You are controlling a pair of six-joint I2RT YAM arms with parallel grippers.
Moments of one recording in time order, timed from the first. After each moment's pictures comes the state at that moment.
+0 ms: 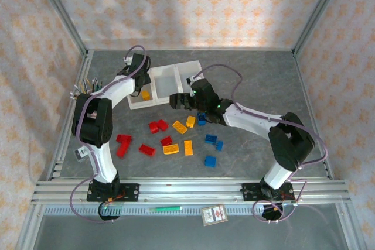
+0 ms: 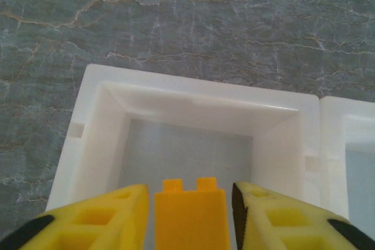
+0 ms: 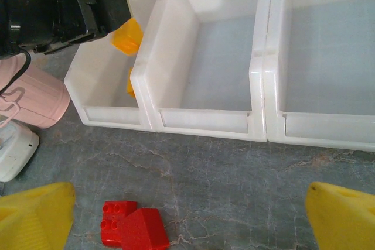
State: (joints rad) left arm -0.16 1.90 1.38 -0.37 -0.36 -0.49; right arm 0.75 1.65 1.09 -0.01 -0.01 0.52
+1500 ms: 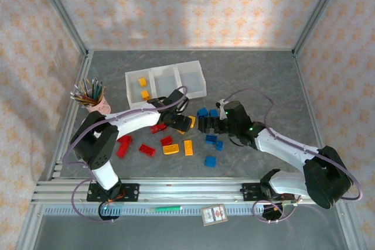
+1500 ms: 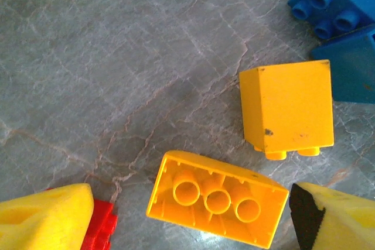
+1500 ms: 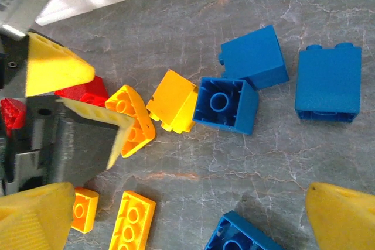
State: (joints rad) left arm -0.65 1.71 1.10 -0.57 -0.07 -0.32; right arm 0.62 1.21 0.60 -0.11 -0.20 0.52
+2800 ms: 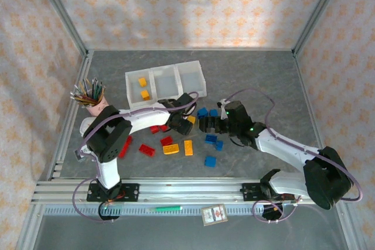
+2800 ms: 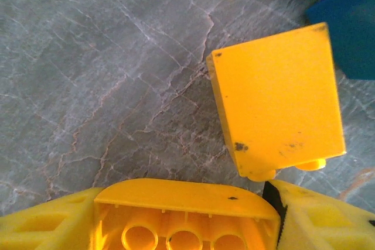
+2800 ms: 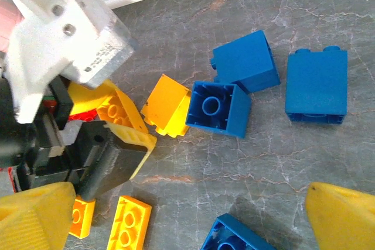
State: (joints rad) left arm -0.70 1.82 1.16 -0.60 -0.09 -0.22; right arm 0.61 1.21 0.60 -0.11 -0.19 0.53
